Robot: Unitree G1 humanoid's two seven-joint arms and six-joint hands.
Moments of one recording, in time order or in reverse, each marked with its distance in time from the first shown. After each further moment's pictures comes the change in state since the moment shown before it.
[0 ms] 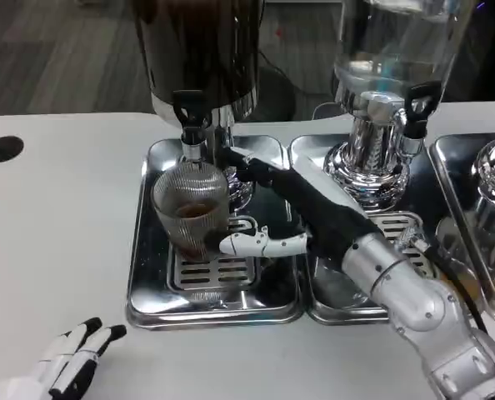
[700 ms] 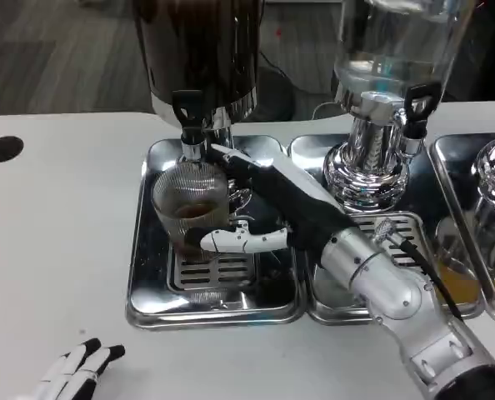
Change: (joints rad) left arm 0.028 0.000 -0.013 0.030 0.001 0.001 0.000; right arm -0.096 0.062 -0.003 0.199 0.035 -0.095 -0.002
